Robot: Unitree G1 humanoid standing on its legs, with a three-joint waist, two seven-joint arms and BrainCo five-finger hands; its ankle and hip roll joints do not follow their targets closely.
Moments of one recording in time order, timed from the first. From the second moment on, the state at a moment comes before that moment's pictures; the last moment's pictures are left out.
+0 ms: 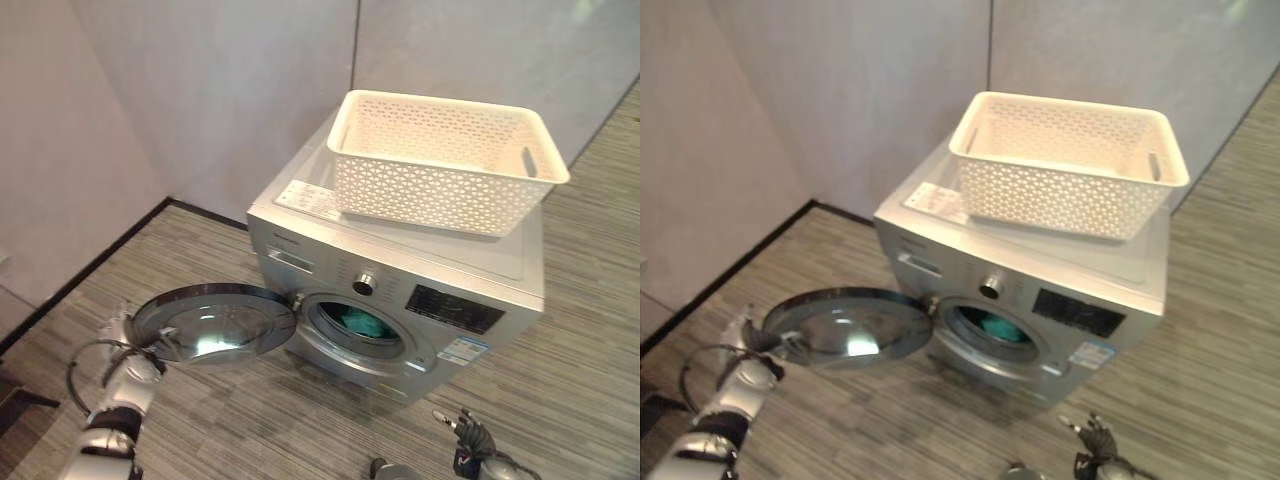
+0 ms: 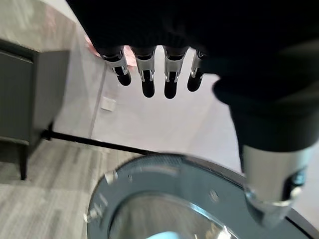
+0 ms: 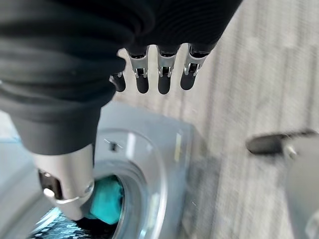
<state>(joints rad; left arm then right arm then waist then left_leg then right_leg) -0.48 0.68 -0.15 1.09 0.18 0.09 0.46 0.10 -0.33 0.09 0.80 0.42 -0.06 -0.08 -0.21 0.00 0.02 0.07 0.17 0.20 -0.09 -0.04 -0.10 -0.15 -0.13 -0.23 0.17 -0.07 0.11</state>
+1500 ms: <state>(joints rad) -0.39 0.59 -0.37 1.14 0.21 0.04 -0.21 0.11 -0.47 -0.02 0.62 0.36 0.01 0.07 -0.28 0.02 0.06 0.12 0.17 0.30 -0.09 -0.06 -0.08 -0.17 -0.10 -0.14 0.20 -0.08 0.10</state>
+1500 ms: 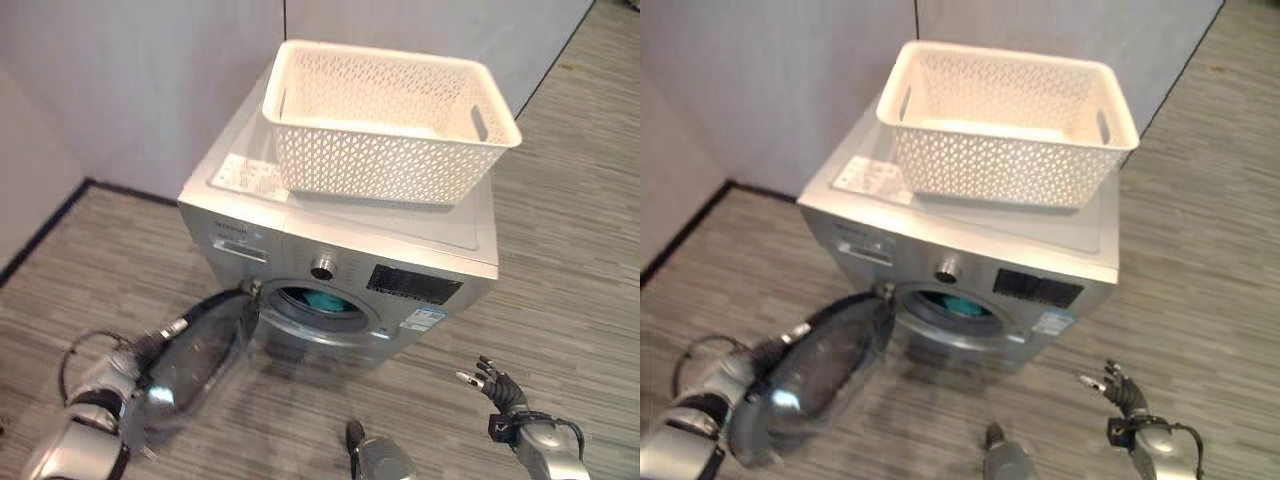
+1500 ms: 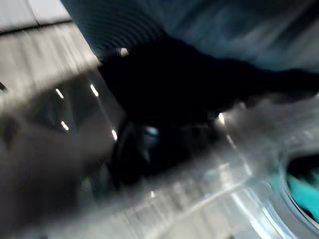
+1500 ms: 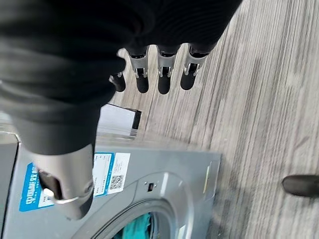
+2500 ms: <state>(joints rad) -0.74 0.47 -0.99 0.46 0.27 -0.03 -0.10 -0.01 -0.42 0.03 0.72 0.46 -0.05 -0.01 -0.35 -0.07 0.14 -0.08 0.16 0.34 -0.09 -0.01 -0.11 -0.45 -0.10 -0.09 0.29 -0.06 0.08</state>
